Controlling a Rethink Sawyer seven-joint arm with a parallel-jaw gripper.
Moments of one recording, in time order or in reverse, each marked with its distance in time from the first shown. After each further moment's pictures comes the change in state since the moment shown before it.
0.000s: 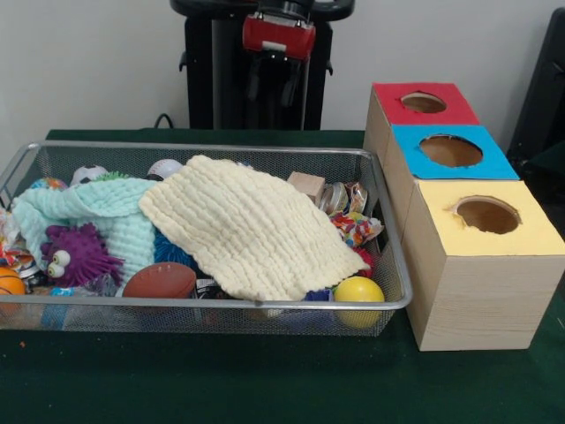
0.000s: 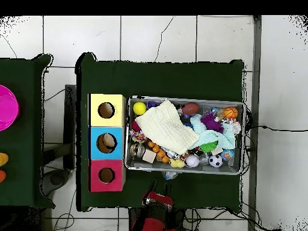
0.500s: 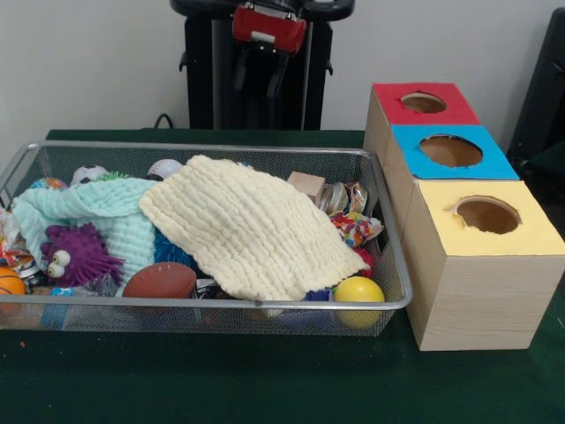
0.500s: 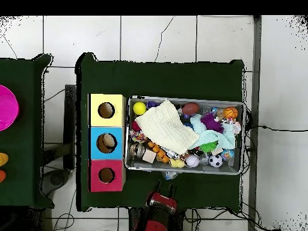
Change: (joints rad) arm 0.020 0.050 -0.048 0.029 0.089 -0.076 0.000
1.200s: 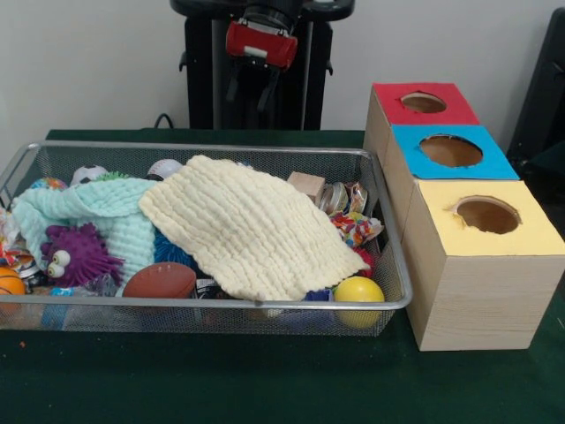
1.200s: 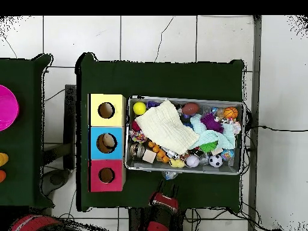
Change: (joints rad) arm 0.012 0.208 -0.008 0.022 0.160 -0.246 0.000
